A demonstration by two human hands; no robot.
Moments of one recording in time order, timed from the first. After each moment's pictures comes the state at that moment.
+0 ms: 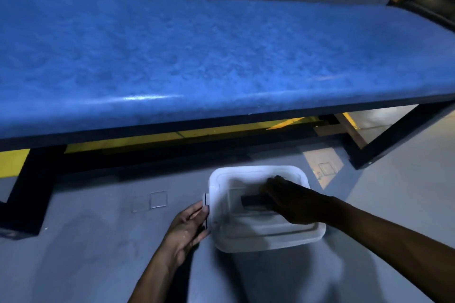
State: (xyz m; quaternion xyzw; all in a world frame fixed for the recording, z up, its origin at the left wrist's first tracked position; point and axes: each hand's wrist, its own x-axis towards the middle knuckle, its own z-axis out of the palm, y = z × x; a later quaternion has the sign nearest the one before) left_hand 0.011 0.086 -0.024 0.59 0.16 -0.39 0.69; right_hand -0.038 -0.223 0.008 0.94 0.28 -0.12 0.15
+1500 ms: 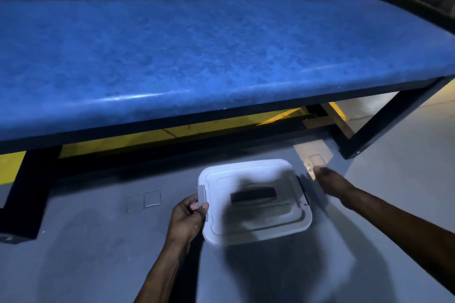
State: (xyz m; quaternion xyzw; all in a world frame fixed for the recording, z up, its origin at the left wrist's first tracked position) left_hand -0.005 0.054 -0.010 0.69 0.10 -0.24 0.68; right_hand -0.083 -0.321 0.009 0.83 -0.37 -0.05 -0.41
